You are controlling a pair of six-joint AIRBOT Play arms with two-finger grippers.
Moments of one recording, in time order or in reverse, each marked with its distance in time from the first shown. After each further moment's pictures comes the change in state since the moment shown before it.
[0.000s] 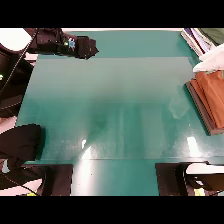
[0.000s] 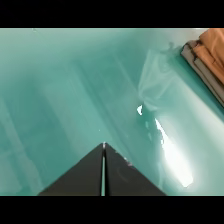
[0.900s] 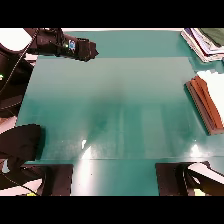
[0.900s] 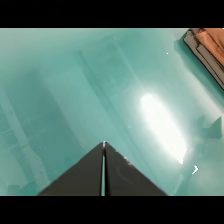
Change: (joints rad) left arm 0.000 0.000 0.000 0.000 -0.021 0.032; right arm -0.412 0.373 -0.703 -0.224 0.150 -0.035
